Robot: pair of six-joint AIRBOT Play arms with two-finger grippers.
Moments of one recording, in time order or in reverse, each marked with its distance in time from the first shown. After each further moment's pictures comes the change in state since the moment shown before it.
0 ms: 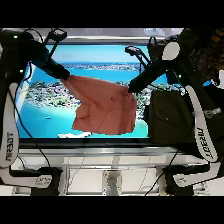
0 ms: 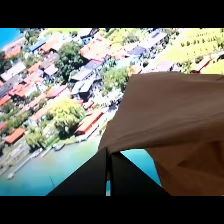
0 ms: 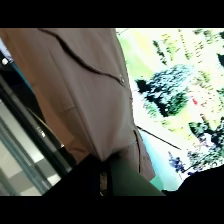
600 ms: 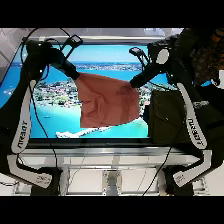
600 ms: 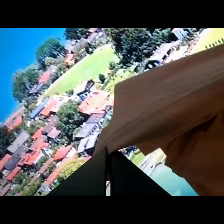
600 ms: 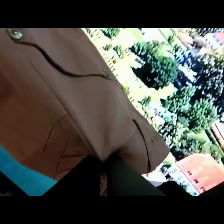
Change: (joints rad) left arm -0.040 -0.126 -0.017 -0.050 -0.190 0.235; right arm -0.045 -0.123 -0.001 -0.100 -0.120 -0.052
